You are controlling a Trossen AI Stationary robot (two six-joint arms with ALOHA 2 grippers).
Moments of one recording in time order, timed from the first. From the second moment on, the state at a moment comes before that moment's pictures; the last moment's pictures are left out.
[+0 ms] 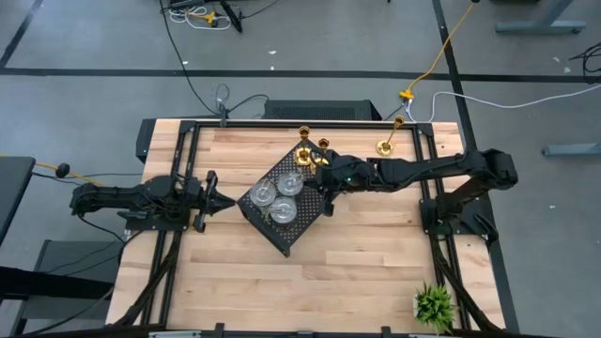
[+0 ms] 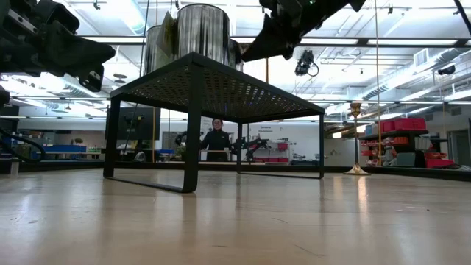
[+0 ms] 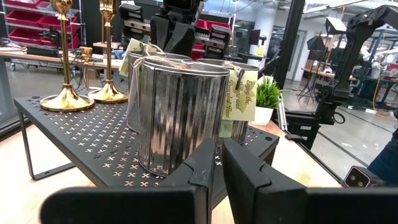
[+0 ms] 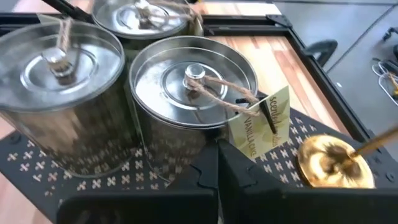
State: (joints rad) left arm -0.04 0.01 0.01 0.06 0.01 -0.15; right arm -0.01 1.52 1.13 -0.18 0.14 -0.01
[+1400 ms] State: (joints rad) left arm -0.04 0.01 0.01 0.06 0.01 -0.15; right arm -0.09 1.38 1.13 -0.55 0.11 0.07
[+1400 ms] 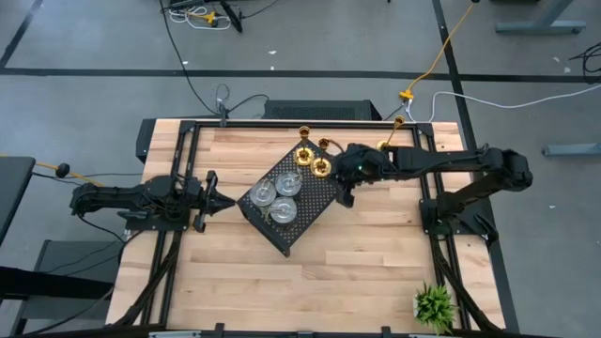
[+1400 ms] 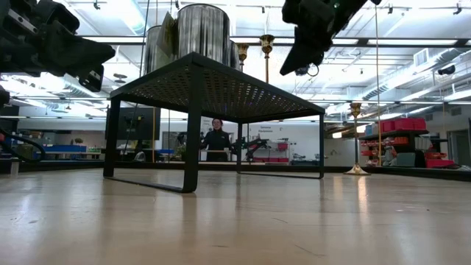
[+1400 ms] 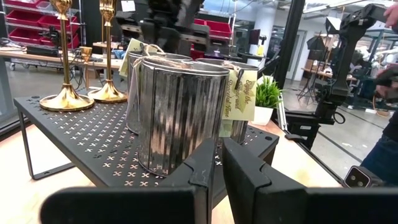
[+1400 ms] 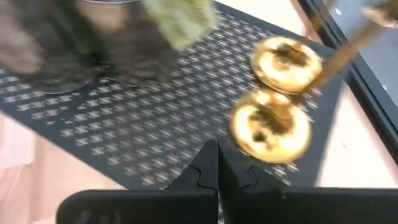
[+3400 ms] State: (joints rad) left arm -0.04 0.01 0.01 0.06 0.01 -0.15; right arm -0.70 1.13 1.06 -0.74 0.27 0.24
